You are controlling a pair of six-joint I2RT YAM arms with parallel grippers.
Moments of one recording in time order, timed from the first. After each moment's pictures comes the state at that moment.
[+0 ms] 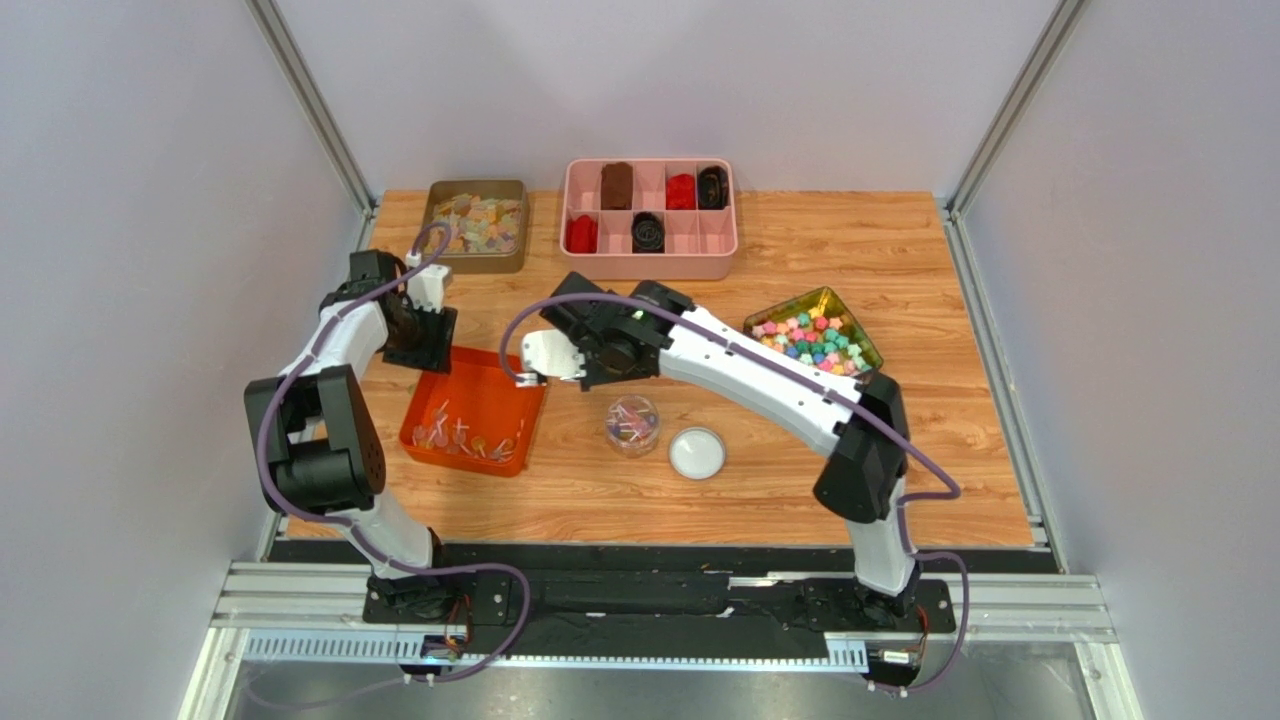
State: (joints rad) left arm 0.20 1.65 1.13 -0.63 0.21 0.38; right arm 1.03 1.96 1.98 -1.15 0.31 -0.79
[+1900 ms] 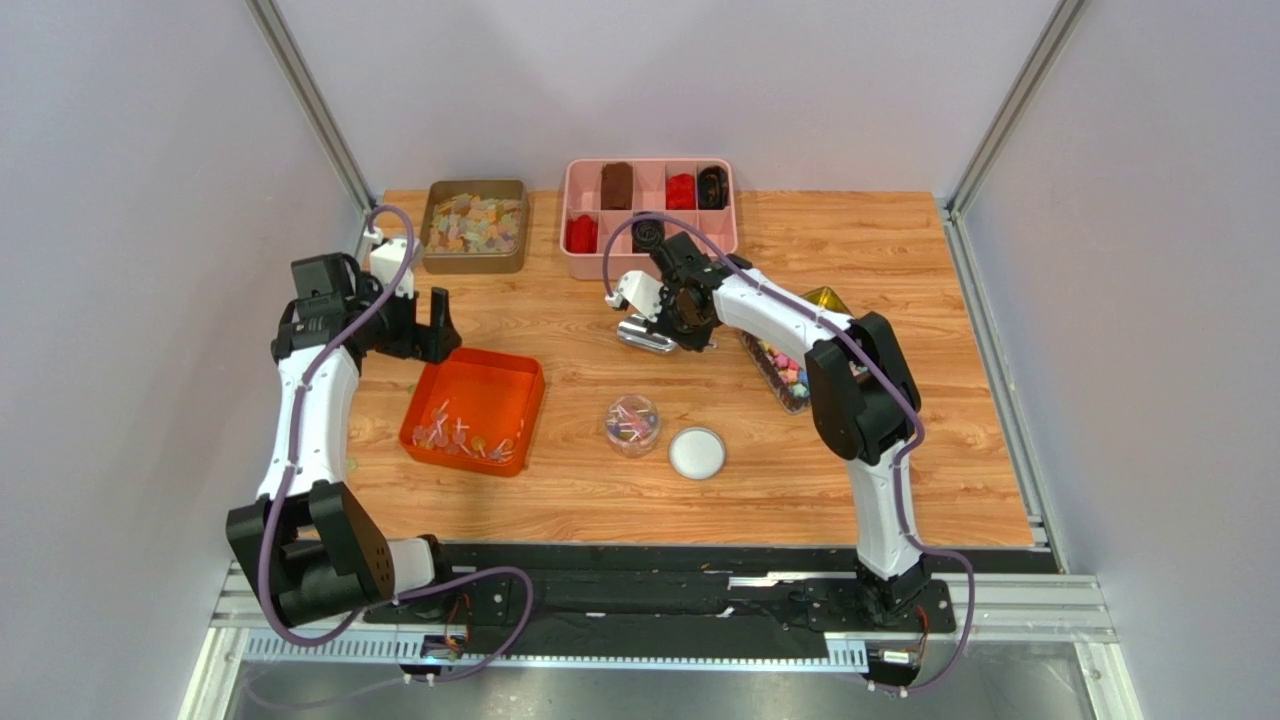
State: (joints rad) left arm 0.28 1.28 1.07 -0.61 0.51 0.36; right arm 0.60 2.10 1.69 -0.73 -0.04 -0.65
